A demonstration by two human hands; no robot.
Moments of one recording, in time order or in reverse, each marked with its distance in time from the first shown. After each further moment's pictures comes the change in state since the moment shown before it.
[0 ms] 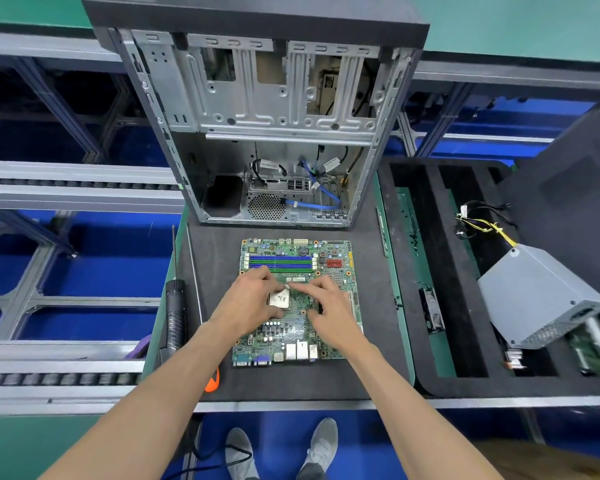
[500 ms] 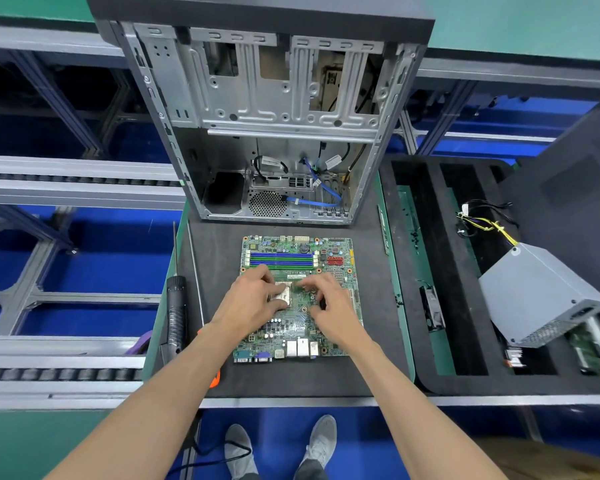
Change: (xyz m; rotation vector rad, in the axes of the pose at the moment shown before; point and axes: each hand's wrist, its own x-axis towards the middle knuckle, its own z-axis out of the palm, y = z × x) left_hand -0.007 0.001 0.006 -0.061 0.097 -0.014; right_hand -0.002 -0.002 -0.004 0.072 0.046 -0.011
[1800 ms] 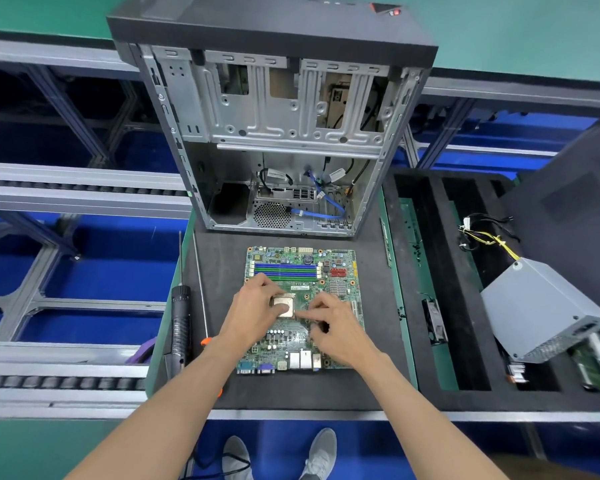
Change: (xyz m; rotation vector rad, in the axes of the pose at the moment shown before) left_hand 0.002 0.003 0.006 -0.126 0.112 -0.122; right_hand -0.004 0.006 -0.004 -0.255 -0.138 -0.170
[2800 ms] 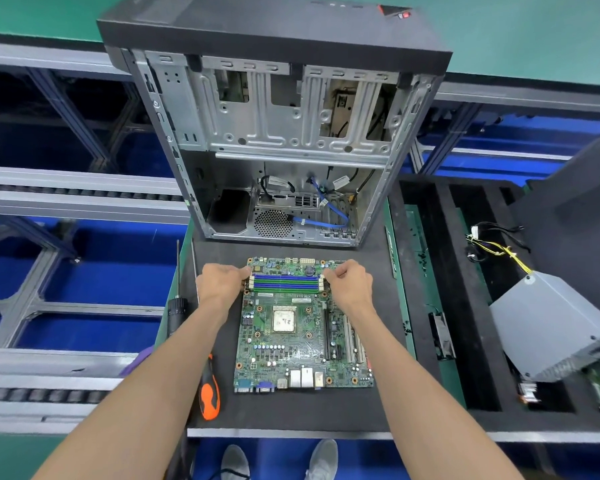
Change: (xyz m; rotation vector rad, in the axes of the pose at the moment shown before) left_hand 0.064 -0.026 -0.040 -0.501 0.197 -0.772; right_hand 0.087 0.005 -0.040 0.281 0.360 0.640
